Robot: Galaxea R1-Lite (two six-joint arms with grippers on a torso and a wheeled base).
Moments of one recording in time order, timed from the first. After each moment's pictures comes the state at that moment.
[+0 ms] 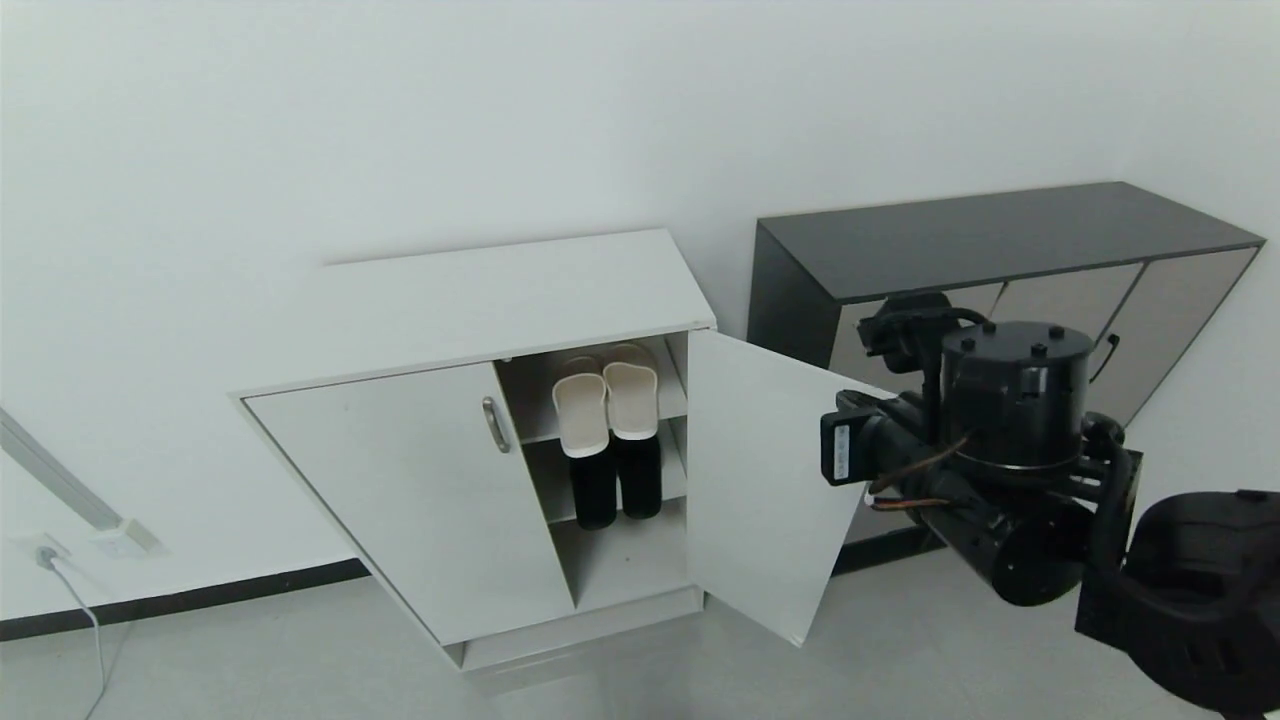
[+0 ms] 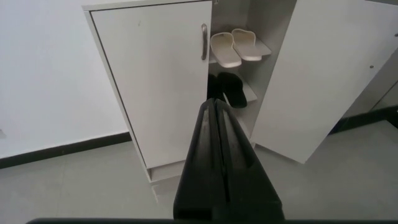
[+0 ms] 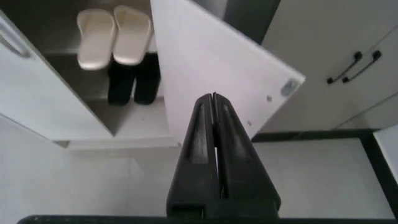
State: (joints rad) left arm 0.00 0.00 0.00 0.00 0.00 0.00; right arm 0.76 1.74 -0.88 -0.69 -0.60 0.06
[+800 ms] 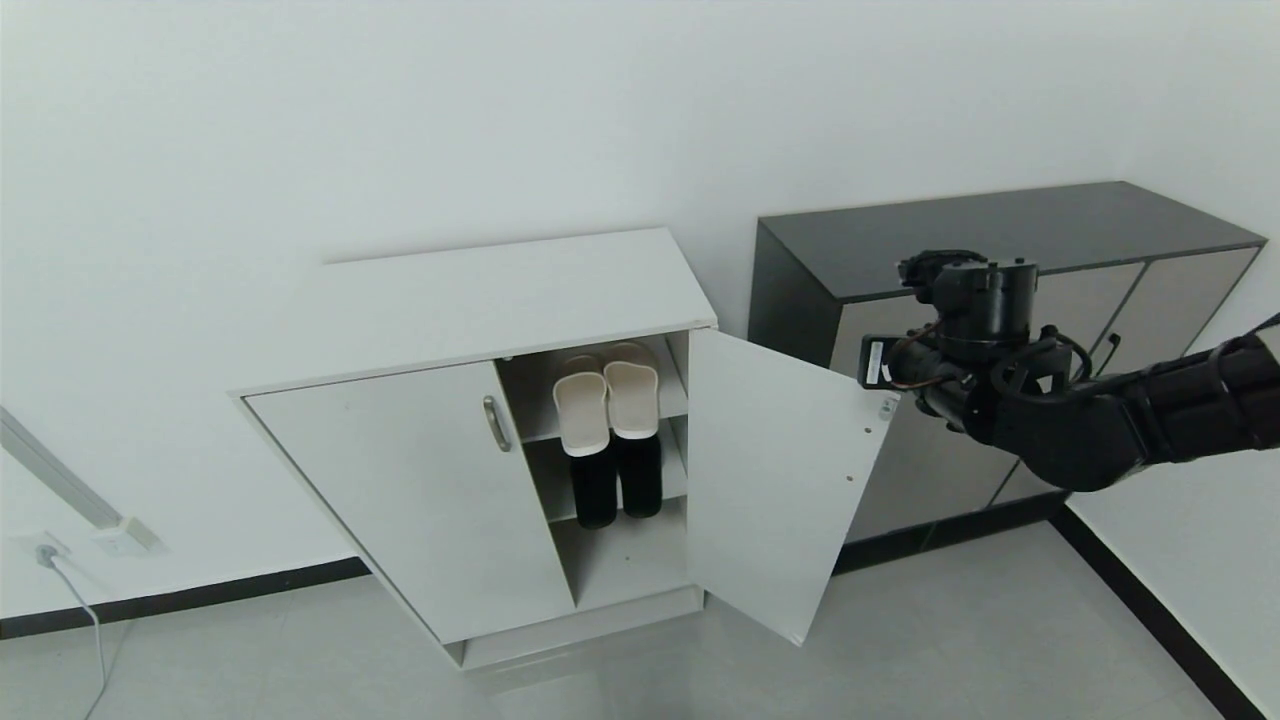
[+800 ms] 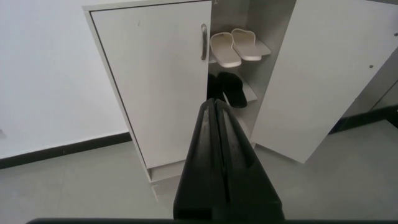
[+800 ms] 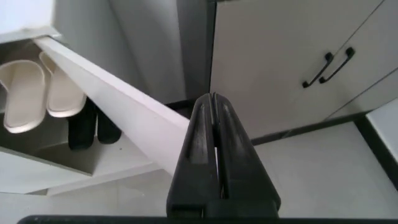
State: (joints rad) left arm 0.00 0.00 0.00 0.00 0.00 0.00; right arm 0.42 1.98 -1.23 -0.57 -0.40 0.12
